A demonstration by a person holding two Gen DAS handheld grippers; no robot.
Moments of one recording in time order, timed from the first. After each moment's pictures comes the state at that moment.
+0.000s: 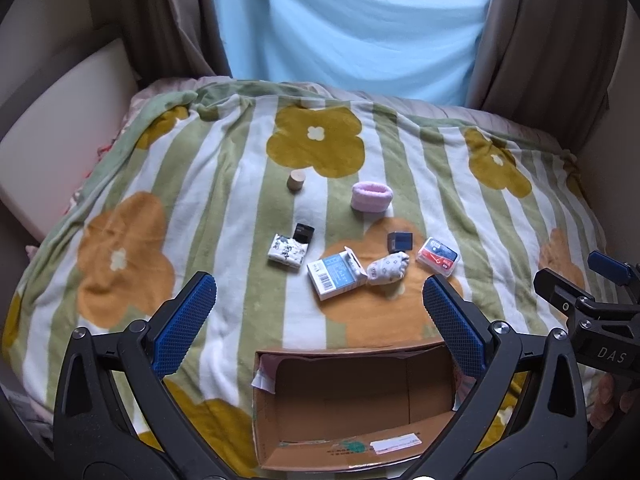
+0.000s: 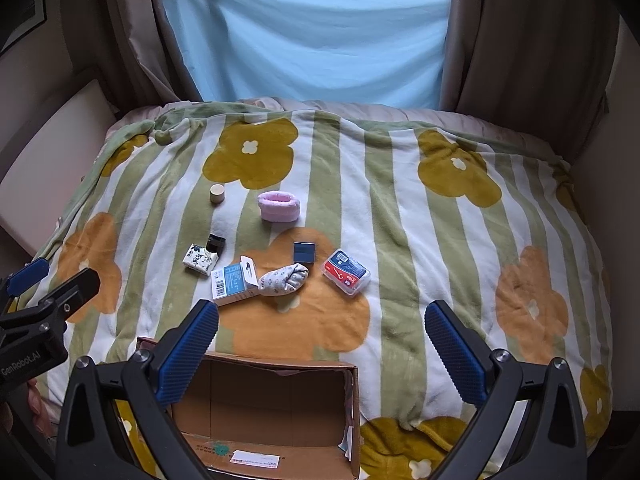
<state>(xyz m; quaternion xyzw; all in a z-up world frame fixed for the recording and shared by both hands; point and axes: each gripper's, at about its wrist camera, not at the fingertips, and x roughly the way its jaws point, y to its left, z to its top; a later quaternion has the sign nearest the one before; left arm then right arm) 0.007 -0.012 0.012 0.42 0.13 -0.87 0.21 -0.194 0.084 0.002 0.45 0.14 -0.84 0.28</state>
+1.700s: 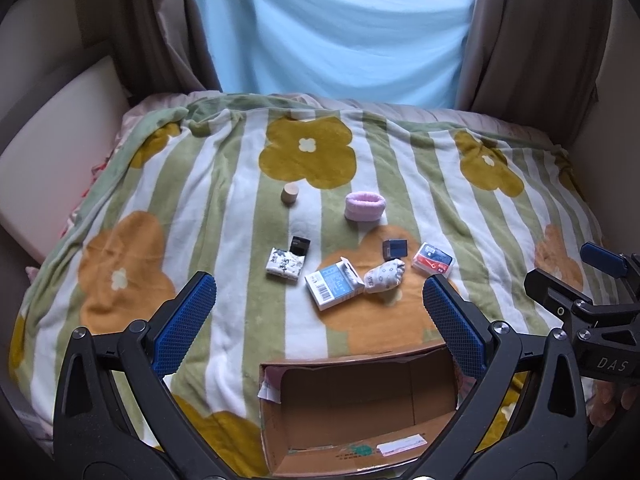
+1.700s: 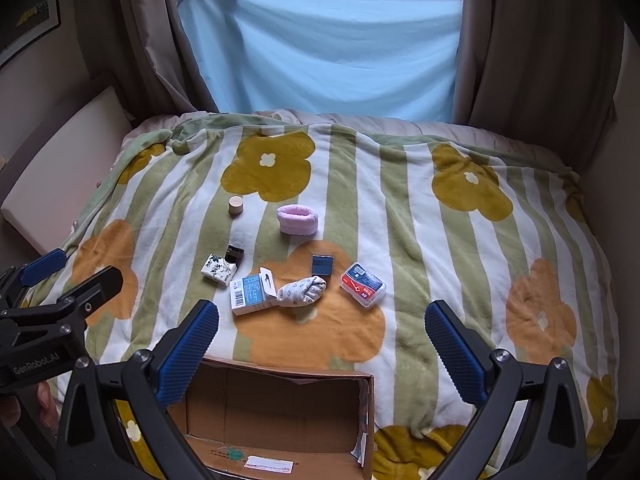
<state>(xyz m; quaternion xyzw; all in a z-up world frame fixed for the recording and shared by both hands) -0.001 -0.013 0.025 0.37 0.20 -0.80 0.43 -0.179 0.074 0.014 0.43 0.12 -0.85 0.28</state>
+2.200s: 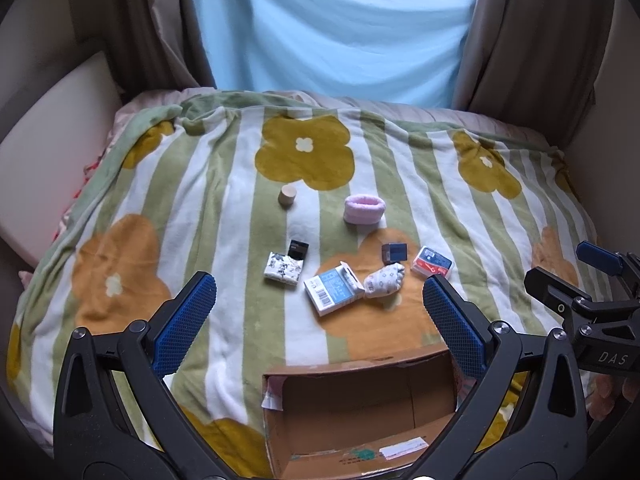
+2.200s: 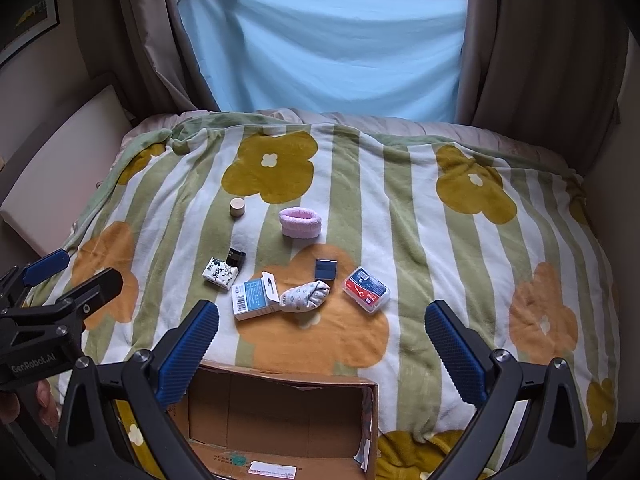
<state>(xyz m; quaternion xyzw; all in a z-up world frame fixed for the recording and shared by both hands) 0.006 -0.039 0.026 0.35 0.24 -0.77 0.48 -0.186 0.063 0.014 0.44 0.12 -0.85 0.27</state>
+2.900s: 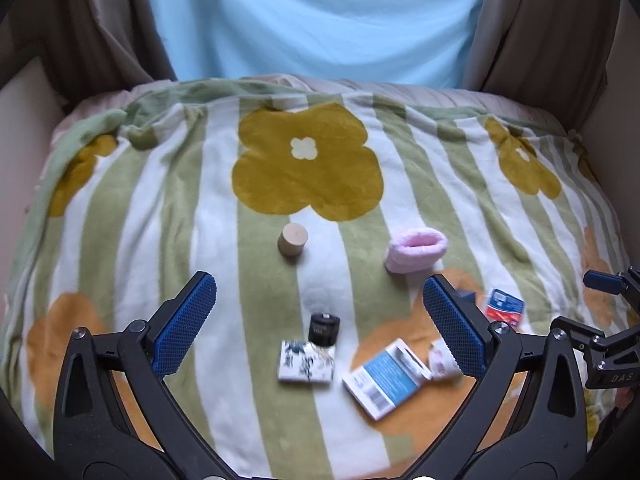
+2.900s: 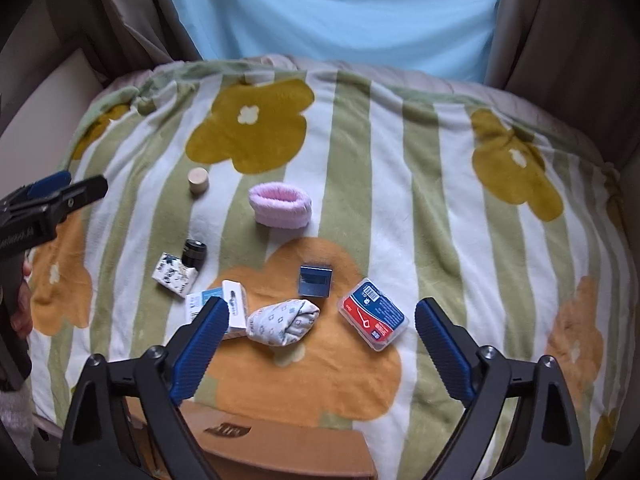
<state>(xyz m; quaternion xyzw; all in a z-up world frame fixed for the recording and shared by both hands) -0.017 -0.247 -0.100 0.37 0.25 -0.75 0.49 -0.309 0.012 -0.105 0.52 0.13 -0.81 0.24</state>
